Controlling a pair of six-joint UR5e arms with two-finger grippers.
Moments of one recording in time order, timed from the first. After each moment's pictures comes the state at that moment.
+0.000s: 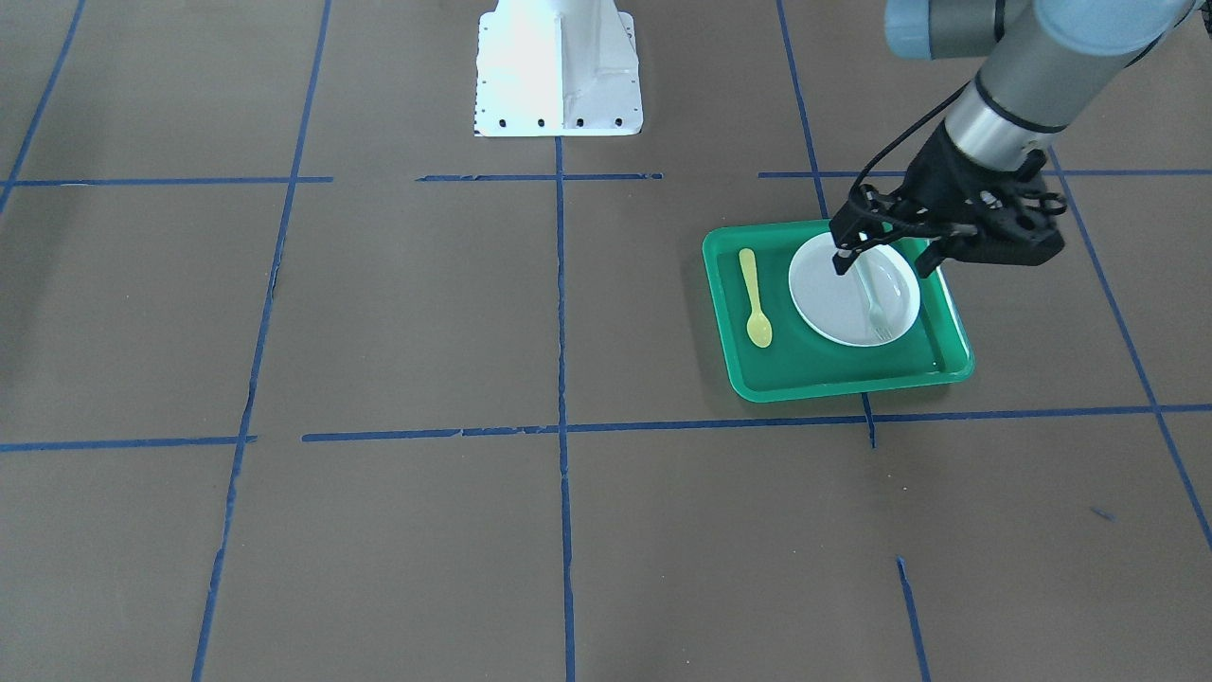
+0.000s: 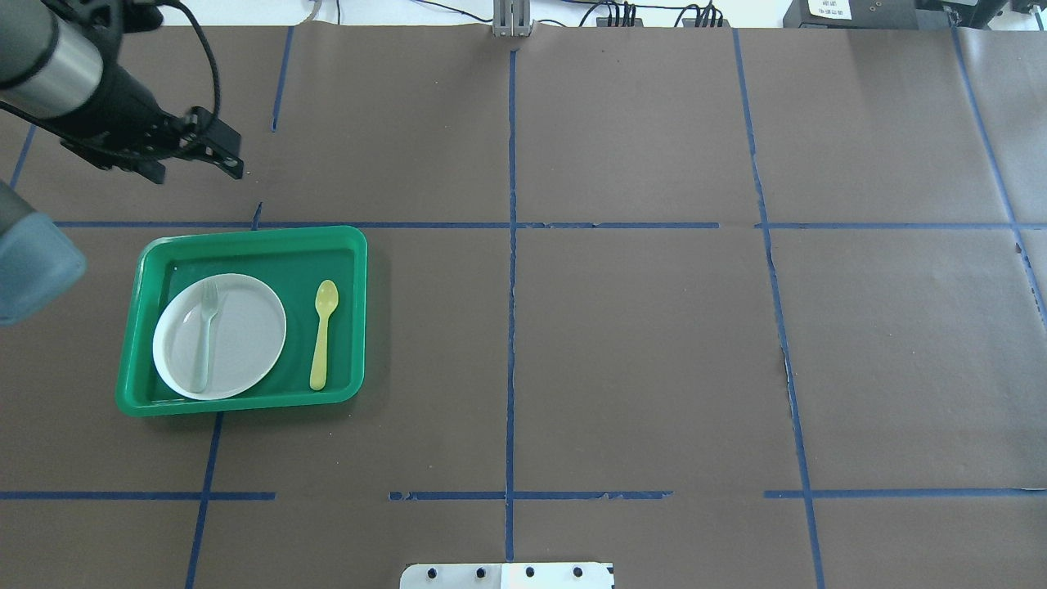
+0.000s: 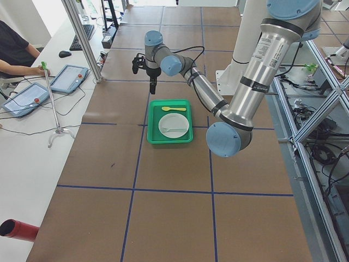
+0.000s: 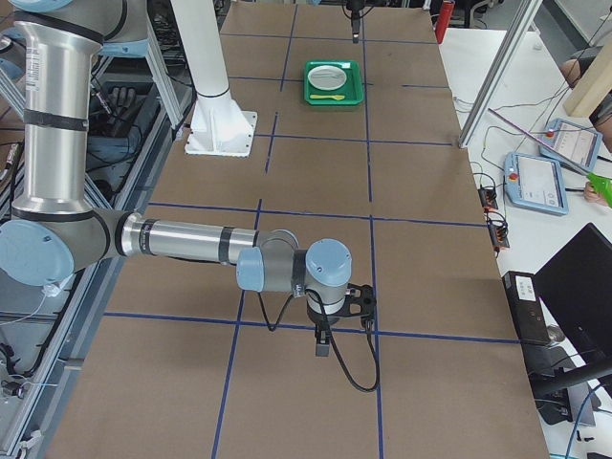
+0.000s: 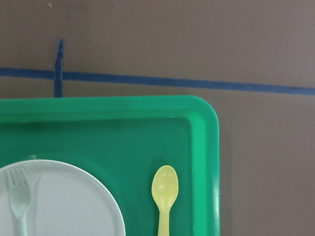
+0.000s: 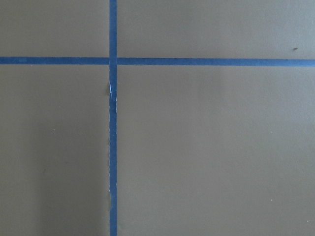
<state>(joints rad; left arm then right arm) -1.04 -1.97 -1.99 -1.47 -2.21 -0.82 1.58 -1.70 1.64 -1.50 2.28 0.01</state>
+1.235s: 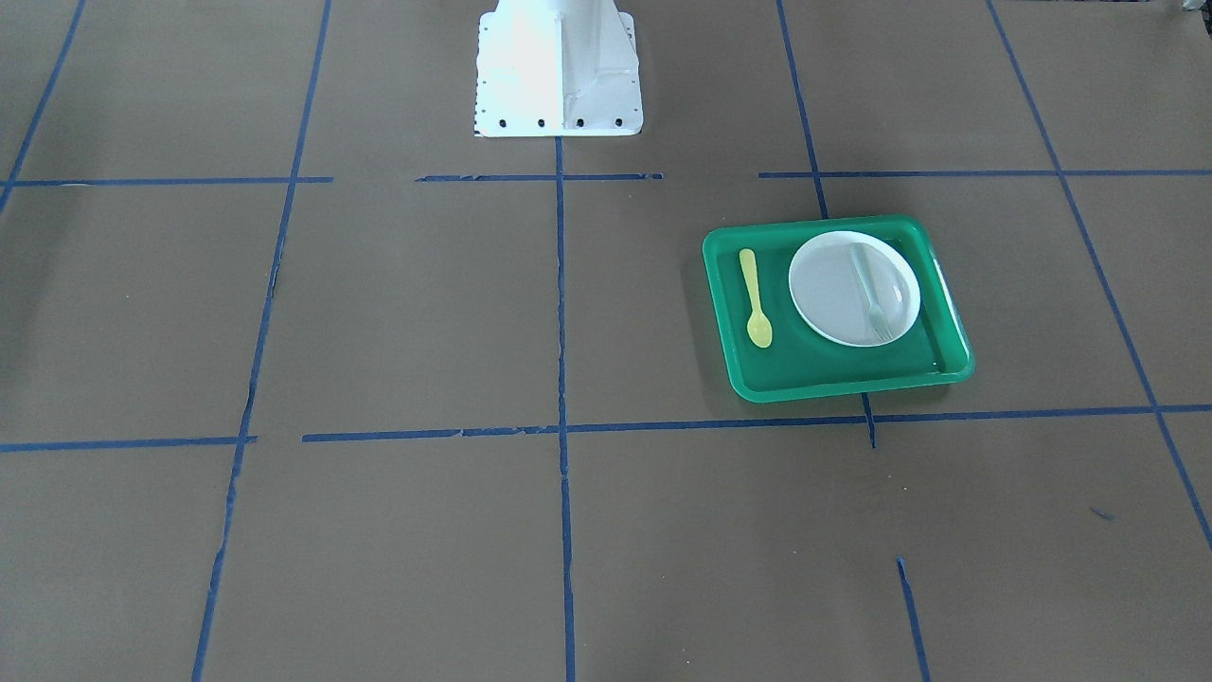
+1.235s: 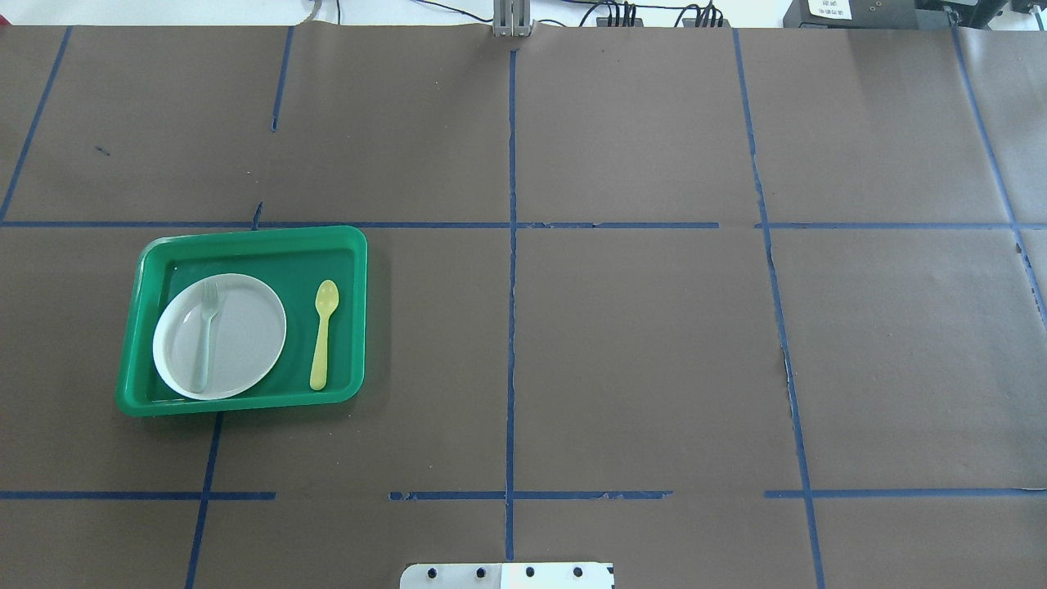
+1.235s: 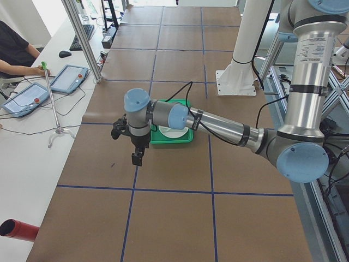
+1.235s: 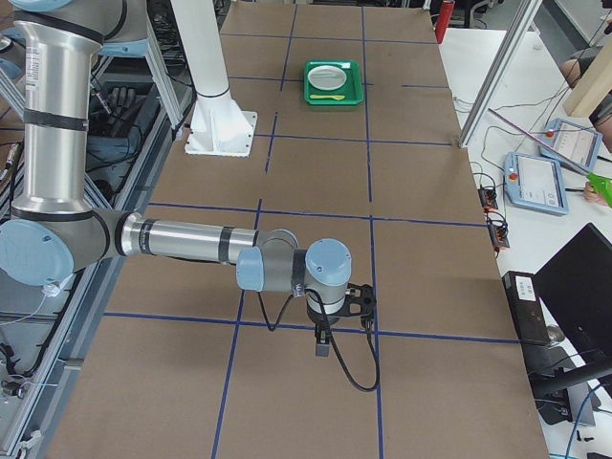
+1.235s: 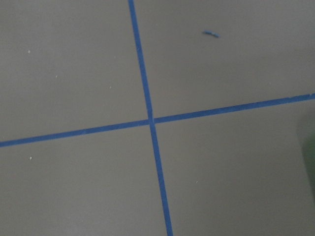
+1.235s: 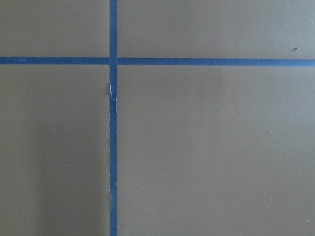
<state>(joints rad) -1.53 -1.57 -1.76 -1.48 -2.29 0.04 1.58 -1.70 1.64 -1.50 2.28 0.01</state>
